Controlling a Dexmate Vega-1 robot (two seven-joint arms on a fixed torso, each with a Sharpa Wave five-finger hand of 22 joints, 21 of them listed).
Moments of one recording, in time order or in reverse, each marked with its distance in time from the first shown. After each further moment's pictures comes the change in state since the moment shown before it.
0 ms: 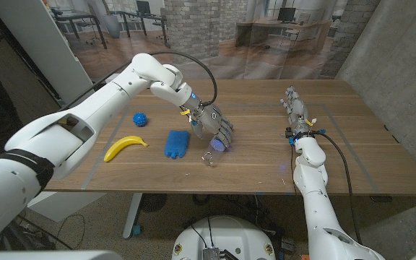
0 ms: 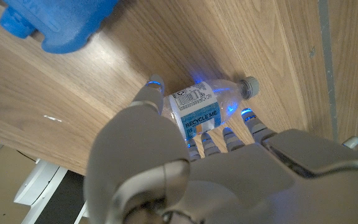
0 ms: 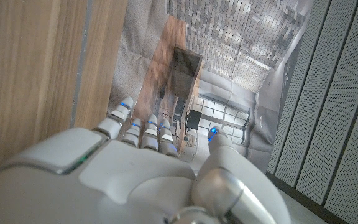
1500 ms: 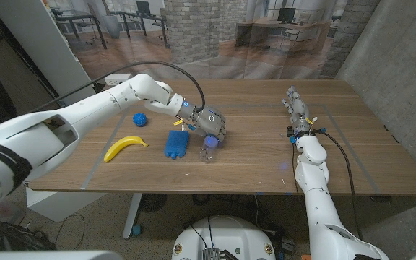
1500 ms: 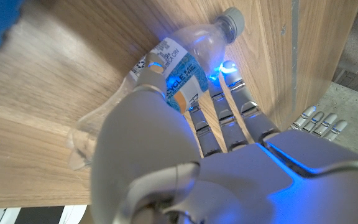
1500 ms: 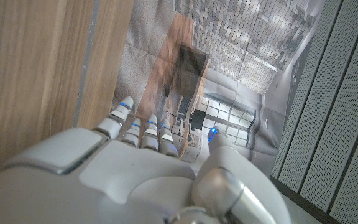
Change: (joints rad) left arm -0.056 0.141 0.269 0.033 0.253 0.331 0.660; left_hand 0.182 0.050 -0.118 -0.023 -0.032 0.709 0.040 0.366 -0.010 0.688 -0.006 0.395 0.138 0.724 0.015 0.367 0.298 0.599 -0.120 0.482 0.165; right arm 0.018 -0.010 0.009 0.014 -0.033 -0.020 -0.015; right_hand 0.000 0.000 0.005 -0.004 0.000 0.000 0.000 0.000 0.000 0.004 -0.003 0.000 0.000 0.000 0.000 0.000 0.000 0.000 0.000 0.000 0.000
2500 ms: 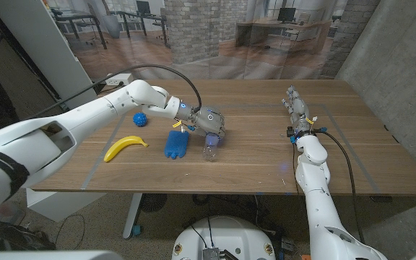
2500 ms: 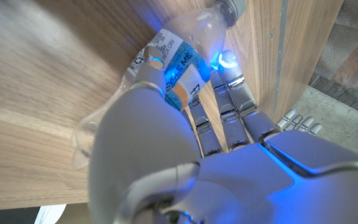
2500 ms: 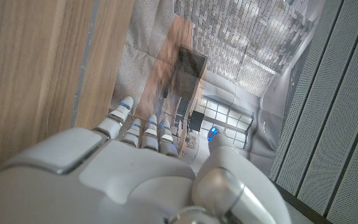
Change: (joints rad) left arm 0.049 0.019 -0.038 -0.010 -0.049 0.060 0.027; left_hand 0.017 -0.017 0.036 -0.036 -0.004 0.055 0.055 0.025 -0.004 0.061 0.047 0.035 0.002 0.069 0.055 0.016 0.010 0.040 -0.030 0.143 0.016; right arm -0.018 0.003 -0.007 -0.038 -0.013 -0.014 -0.001; right_hand 0.000 0.000 0.004 -0.004 0.000 0.005 -0.005 0.000 0.000 0.000 0.000 0.000 0.000 0.000 0.000 0.000 0.000 0.000 0.000 0.000 0.000
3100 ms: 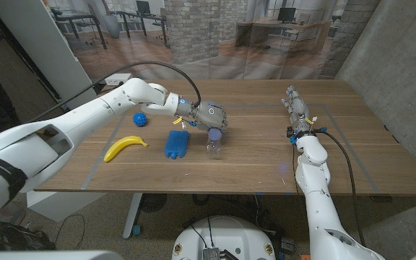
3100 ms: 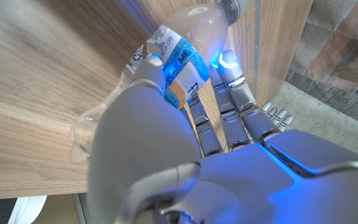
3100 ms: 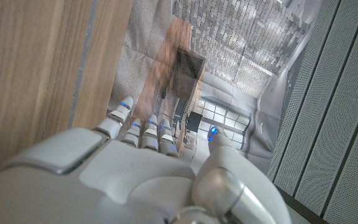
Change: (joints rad) left arm 0.044 0.009 -0.082 -0.050 -0.035 0.025 -0.009; left_hand 0.018 -0.018 -0.004 0.004 0.000 0.048 0.009 0.001 -0.001 0.034 0.005 0.027 0.001 0.023 0.005 0.018 0.024 -0.009 0.001 0.061 0.000; right arm -0.015 0.004 -0.006 -0.025 -0.001 -0.001 0.002; right_hand 0.000 0.000 0.000 0.000 0.000 0.000 0.000 0.000 0.000 0.000 0.000 0.000 0.000 0.000 0.000 0.000 0.000 0.000 0.000 0.000 0.000
